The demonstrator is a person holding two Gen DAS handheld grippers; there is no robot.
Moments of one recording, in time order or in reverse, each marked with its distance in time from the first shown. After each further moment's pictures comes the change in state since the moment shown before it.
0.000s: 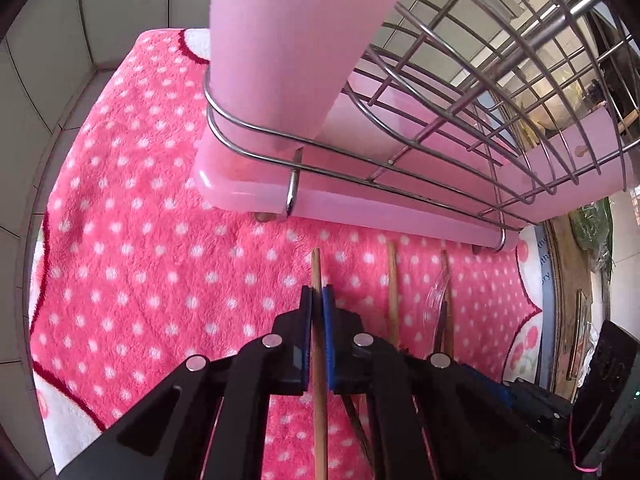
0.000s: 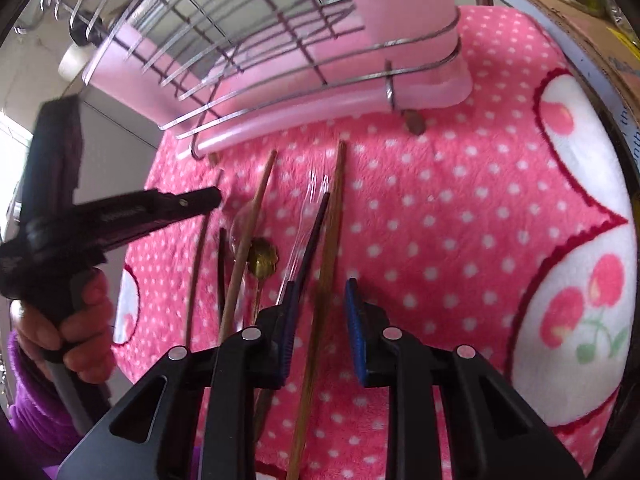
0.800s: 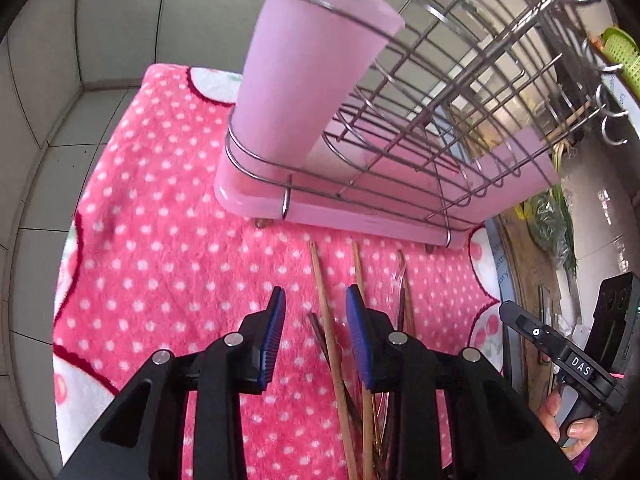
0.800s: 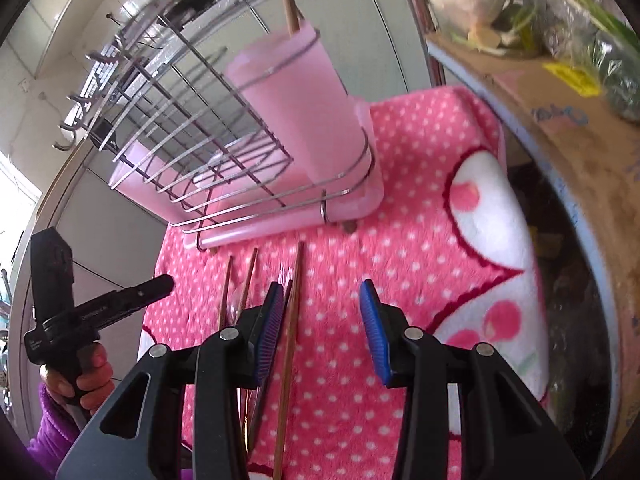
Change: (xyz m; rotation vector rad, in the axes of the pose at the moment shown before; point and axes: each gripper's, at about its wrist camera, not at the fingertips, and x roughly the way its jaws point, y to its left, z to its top) left arm -0.046 0.011 -0.011 0.036 -0.080 -0.104; right arm -0.086 -0.045 0.011 0.100 -0.227 0.029
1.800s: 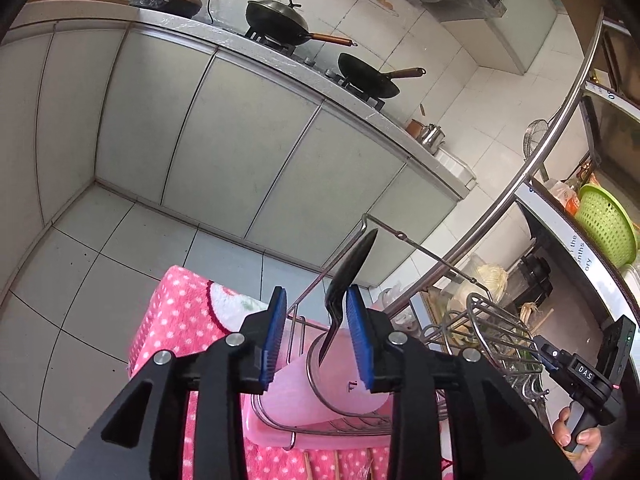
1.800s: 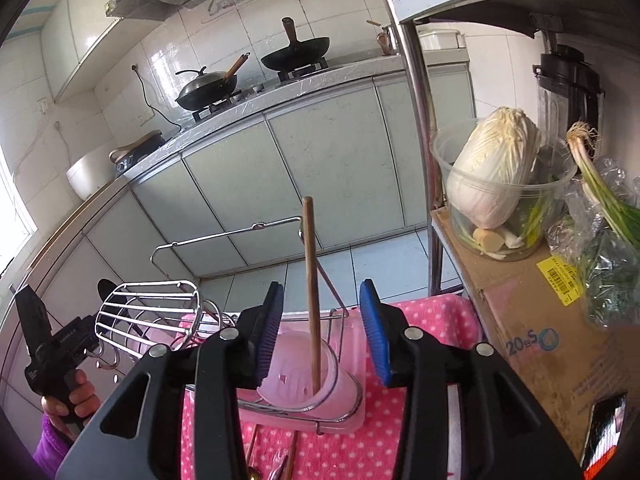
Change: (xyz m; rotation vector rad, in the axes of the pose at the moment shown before) left arm -0.105 0.037 0.103 -0.100 -0.556 -0.087; right arm -0.078 0.032 0.144 -0.133 -0.377 -0.061
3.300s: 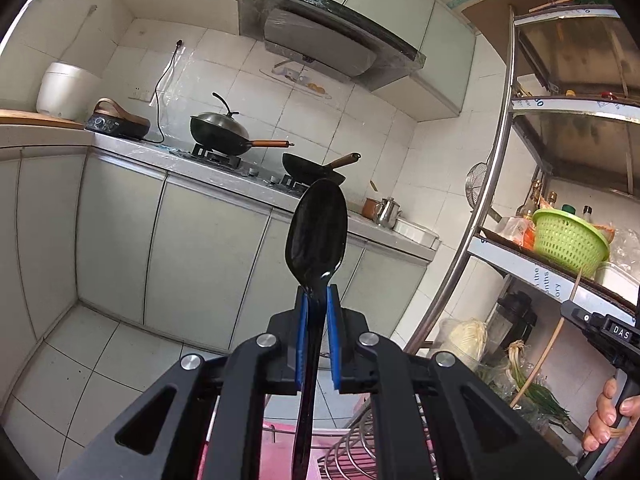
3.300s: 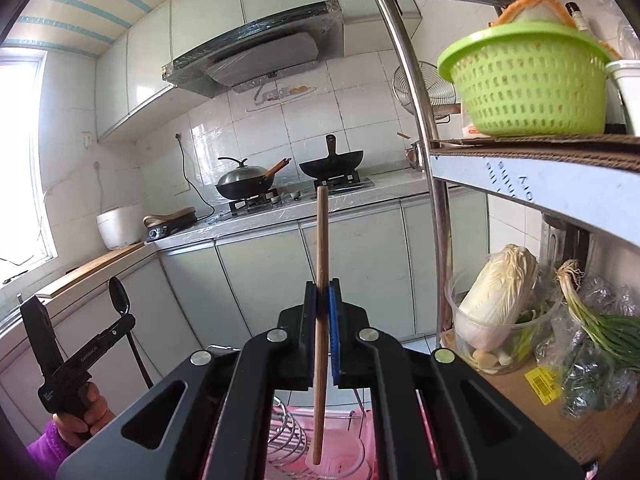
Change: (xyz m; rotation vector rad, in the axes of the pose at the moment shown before) left arm -0.033 -0.078 0.048 0.219 -0.350 -0.061; right arm -0.067 0.041 0.060 -0.127 -0.363 0.054
